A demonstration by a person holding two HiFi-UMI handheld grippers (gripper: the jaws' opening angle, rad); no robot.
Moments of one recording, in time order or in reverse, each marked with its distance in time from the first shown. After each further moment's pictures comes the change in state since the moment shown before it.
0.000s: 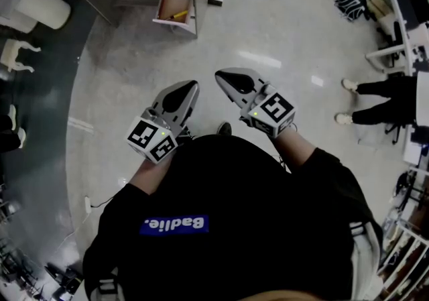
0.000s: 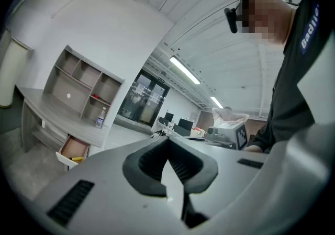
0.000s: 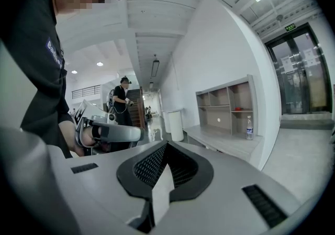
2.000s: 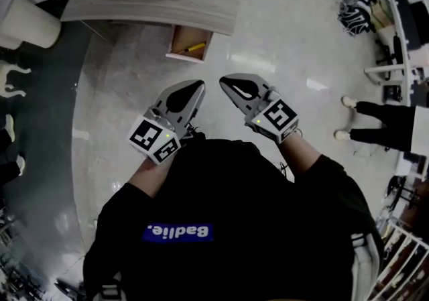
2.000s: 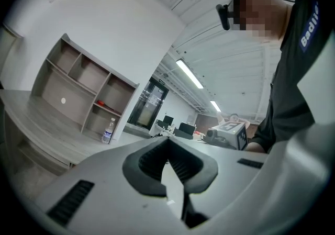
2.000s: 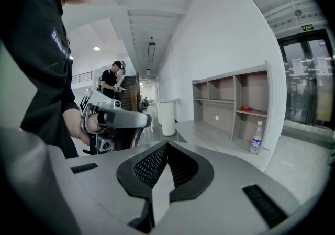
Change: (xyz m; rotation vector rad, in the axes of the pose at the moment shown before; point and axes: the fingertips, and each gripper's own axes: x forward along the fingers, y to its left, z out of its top) left arm 0.081 0.230 0.097 -0.008 -0.016 -0.077; right arm 0.207 -0.140 0.034 -0.072 0.132 -0.017
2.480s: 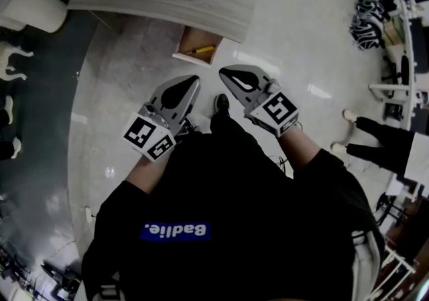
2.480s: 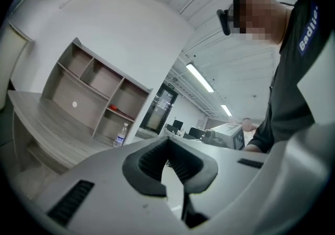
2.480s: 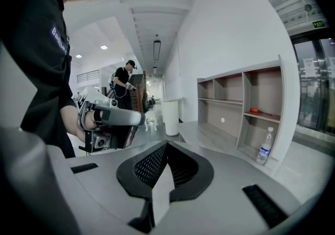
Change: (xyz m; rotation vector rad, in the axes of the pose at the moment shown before) left arm 0.002 0.048 0.019 -0.025 -0.046 0.104; right arm 0.046 -0.037 0.014 -0.048 0.016 0.079
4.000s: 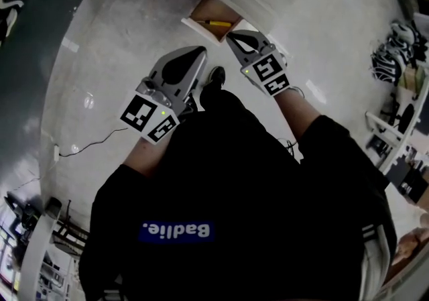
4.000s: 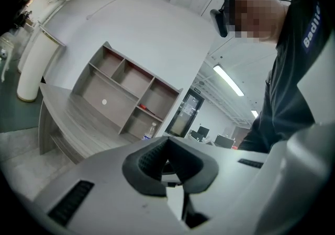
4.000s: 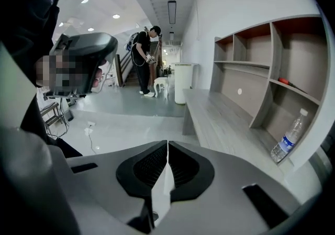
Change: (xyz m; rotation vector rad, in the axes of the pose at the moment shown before) left arm 0.035 0.091 -0.023 -0.092 -0.078 0.300; right arm 0.121 -0.096 -0.134 -0.146 0.342 0.181
